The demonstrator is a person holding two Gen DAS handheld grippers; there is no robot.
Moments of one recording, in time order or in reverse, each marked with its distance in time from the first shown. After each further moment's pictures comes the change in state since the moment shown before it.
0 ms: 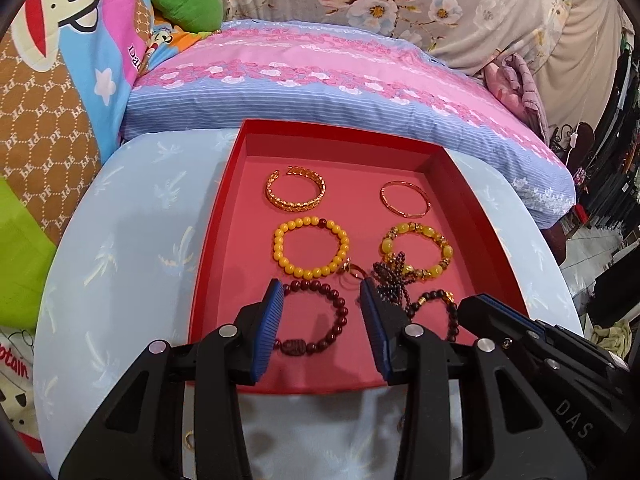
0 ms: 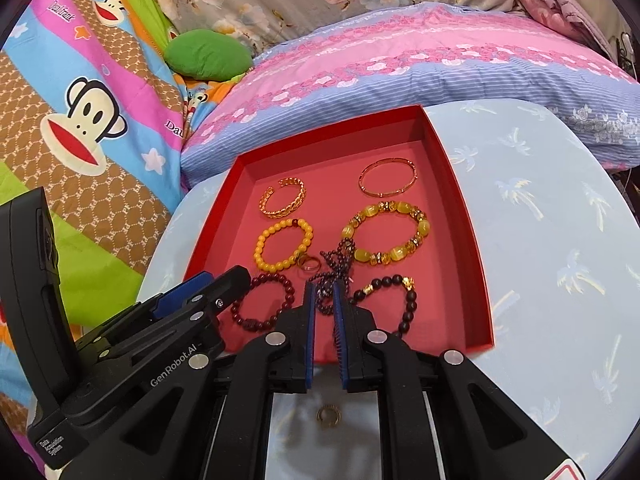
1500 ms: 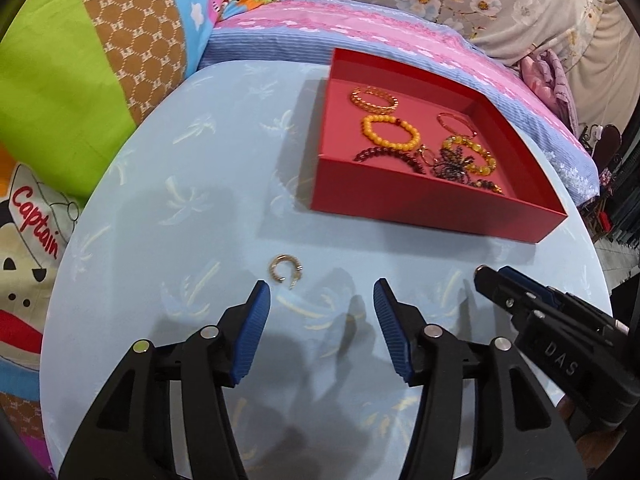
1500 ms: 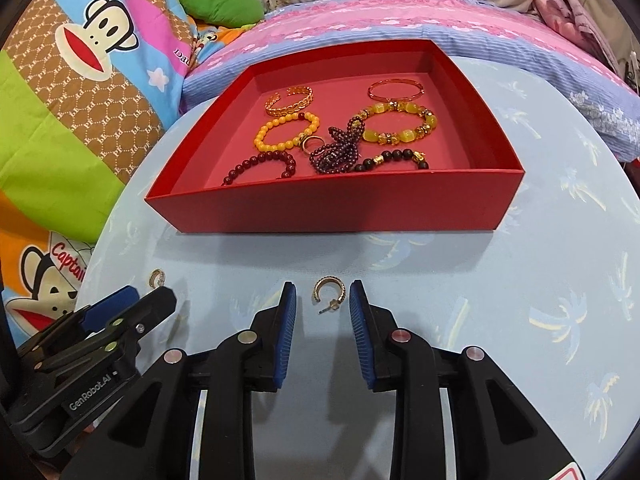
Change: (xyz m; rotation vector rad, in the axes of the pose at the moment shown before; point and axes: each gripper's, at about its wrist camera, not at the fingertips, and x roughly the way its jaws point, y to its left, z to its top) left arm -0.043 0.049 -0.104 -0.099 0.061 0.111; right arm 0.013 0.017 -0.085 -0.126 0.091 -0.095
